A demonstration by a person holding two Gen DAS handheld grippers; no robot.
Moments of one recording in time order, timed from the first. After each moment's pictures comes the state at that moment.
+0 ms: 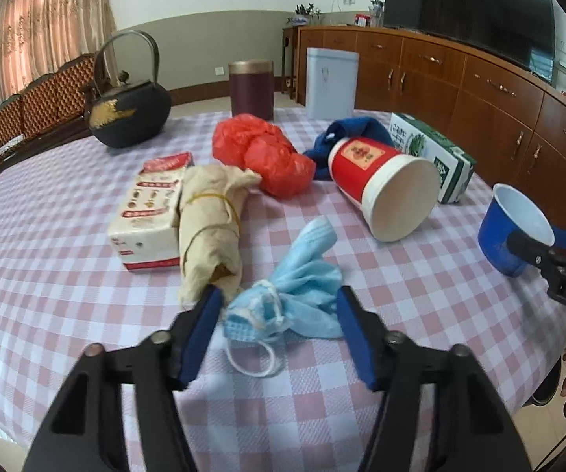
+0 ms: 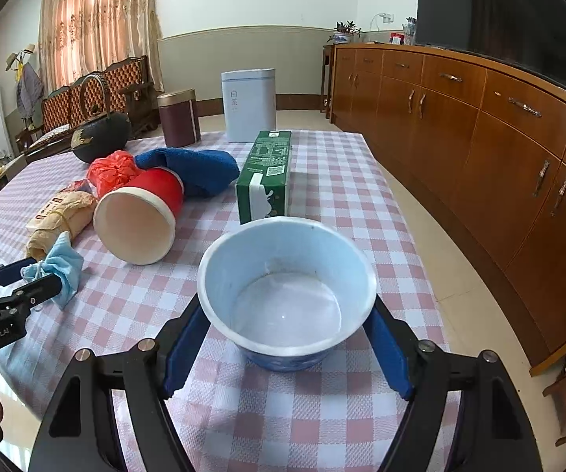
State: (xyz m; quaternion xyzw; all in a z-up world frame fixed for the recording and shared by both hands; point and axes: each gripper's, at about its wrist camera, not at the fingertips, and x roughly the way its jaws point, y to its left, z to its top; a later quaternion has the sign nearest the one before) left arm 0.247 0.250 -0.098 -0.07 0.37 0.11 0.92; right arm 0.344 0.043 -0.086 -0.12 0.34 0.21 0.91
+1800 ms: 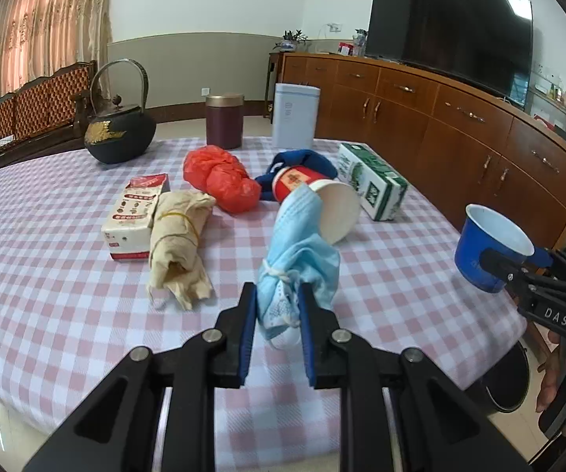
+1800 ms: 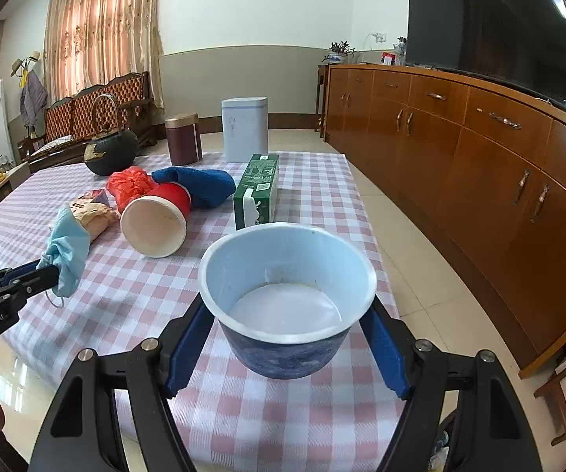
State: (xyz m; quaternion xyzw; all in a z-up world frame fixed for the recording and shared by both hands) left arm 0.202 0.212 -0.069 -0.10 0.32 0.07 0.94; right arm 0.294 0.007 -0.057 -0.11 0.30 0.20 0.93
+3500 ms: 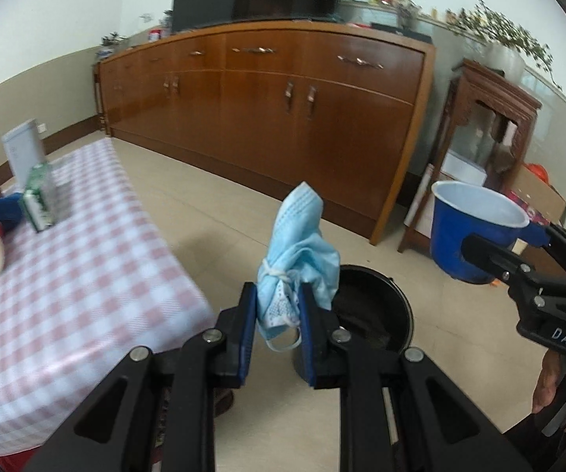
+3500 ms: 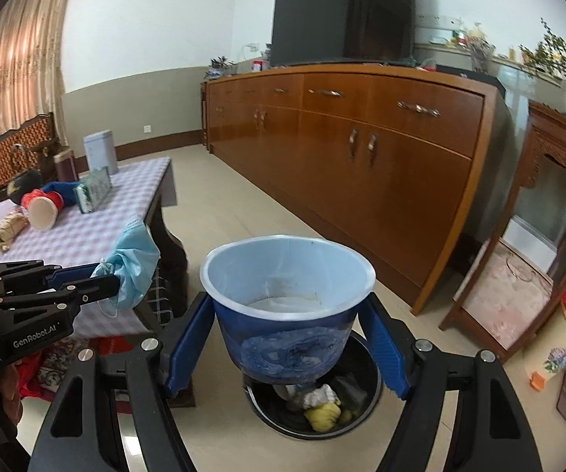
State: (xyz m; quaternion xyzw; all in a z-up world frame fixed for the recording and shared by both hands) left arm 0.209 -0.084 -0.060 0.01 0.35 -0.19 0.92; right arm 0.178 -0.271 -0.039 -0.06 0.28 0.02 0.96
